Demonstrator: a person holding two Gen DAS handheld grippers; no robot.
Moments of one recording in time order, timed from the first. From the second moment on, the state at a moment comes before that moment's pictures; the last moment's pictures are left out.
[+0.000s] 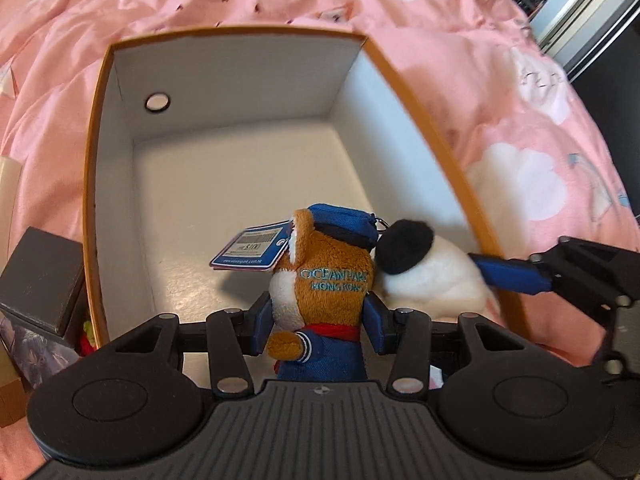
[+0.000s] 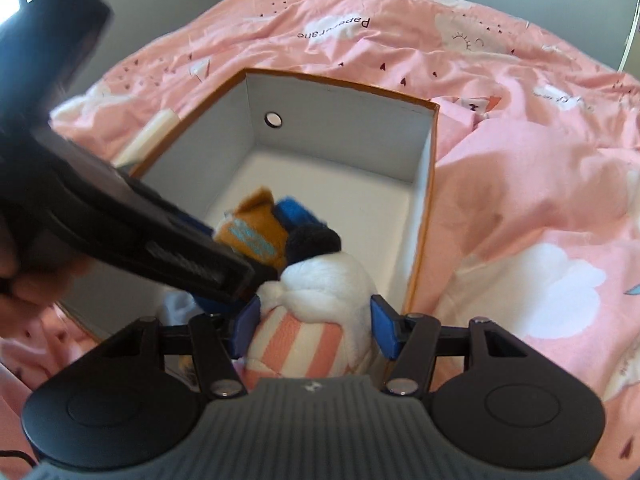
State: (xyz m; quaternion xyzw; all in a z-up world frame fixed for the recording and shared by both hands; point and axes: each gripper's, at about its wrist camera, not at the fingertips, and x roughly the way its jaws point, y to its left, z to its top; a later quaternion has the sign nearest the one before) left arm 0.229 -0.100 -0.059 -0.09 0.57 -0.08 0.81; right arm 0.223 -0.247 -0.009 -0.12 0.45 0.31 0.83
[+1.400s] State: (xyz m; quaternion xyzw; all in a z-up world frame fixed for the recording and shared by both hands) left arm 0.235 -0.064 -0.085 -0.22 0.61 -0.06 0.76; right arm 0.240 -0.170 -0.028 -0.34 0.49 0.36 0.72
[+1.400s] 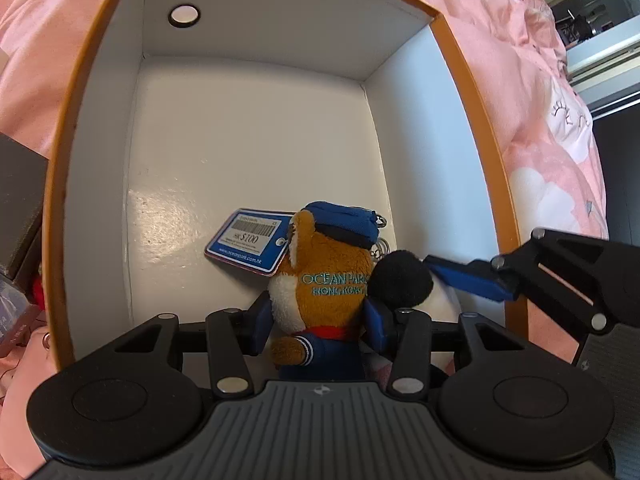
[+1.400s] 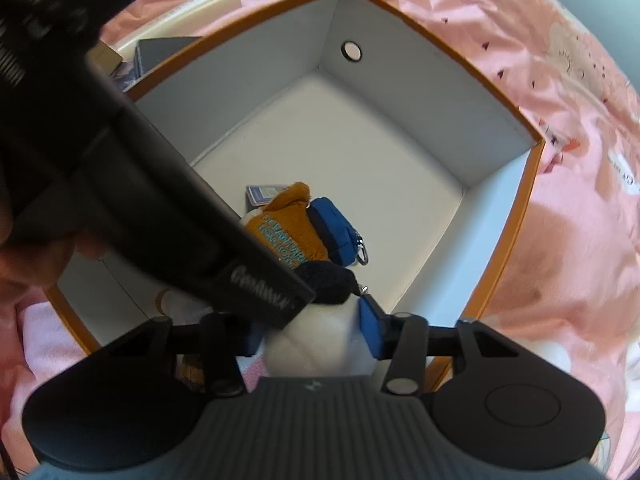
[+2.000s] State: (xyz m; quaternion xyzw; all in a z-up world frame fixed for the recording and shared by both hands) left arm 0.224 -0.075 -0.082 -0.19 0.60 -0.05 0.77; right arm 0.232 -0.210 -0.014 -0.34 0.45 0.40 0.72
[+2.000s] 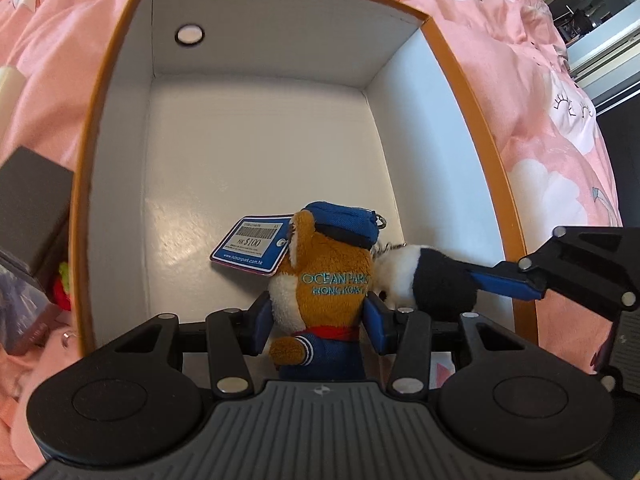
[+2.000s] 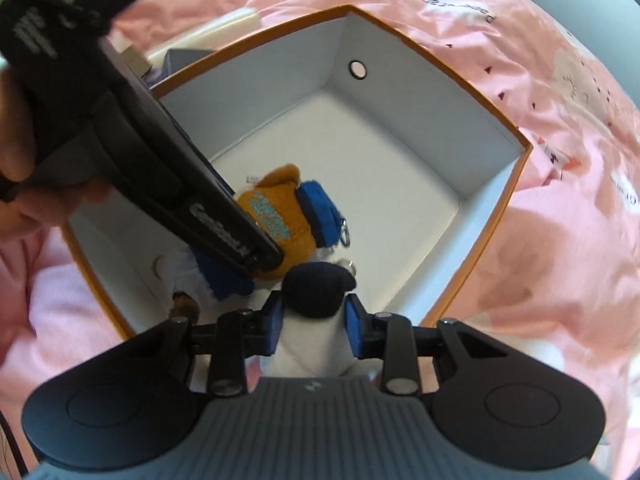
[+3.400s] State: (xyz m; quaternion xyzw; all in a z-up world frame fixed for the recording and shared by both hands) left arm 0.208 -0.098 -0.086 -0.14 0.59 -0.06 0.79; right arm 0.203 -0.193 -0.003 -0.39 0.43 0.37 0.73
